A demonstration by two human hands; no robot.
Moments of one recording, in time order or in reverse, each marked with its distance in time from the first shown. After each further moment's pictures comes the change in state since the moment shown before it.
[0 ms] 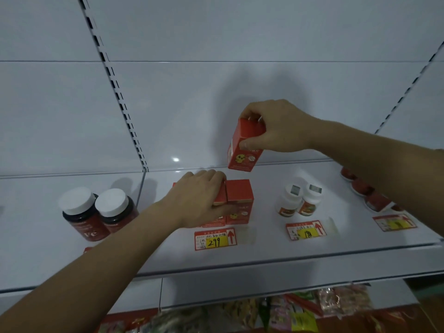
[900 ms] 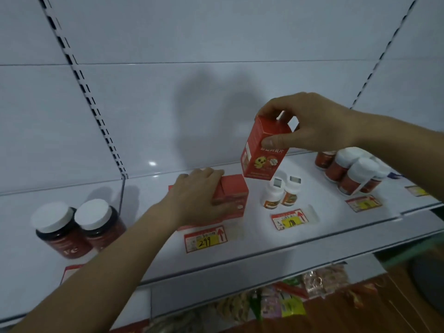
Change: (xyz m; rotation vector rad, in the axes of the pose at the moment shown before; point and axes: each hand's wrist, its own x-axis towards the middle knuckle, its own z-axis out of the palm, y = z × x) left_hand 0.014 0.021 -0.014 -0.131 -0.160 -0.044; right_hand -0.073 0.002 -0.047 0.000 -0.002 0.089
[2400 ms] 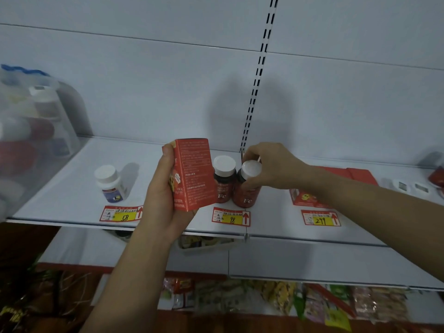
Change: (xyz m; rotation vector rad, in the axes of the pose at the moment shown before) left_hand -0.278 -0.132 -0.047 -2.166 0.711 -0.380; right_hand 0.108 -0.235 0.207 0.059 -0.145 -0.093
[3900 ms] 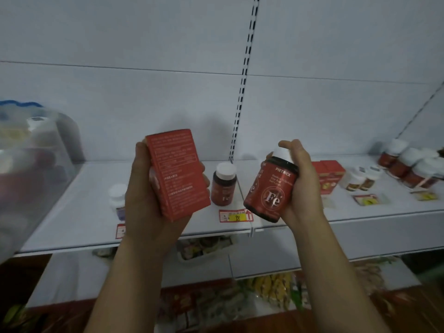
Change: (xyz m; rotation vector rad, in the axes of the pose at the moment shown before) left_hand -0.050 0.069 -0.010 0.002 -0.242 0.036; right_hand -0.100 -0.132 0.001 1.663 0.790 0.313
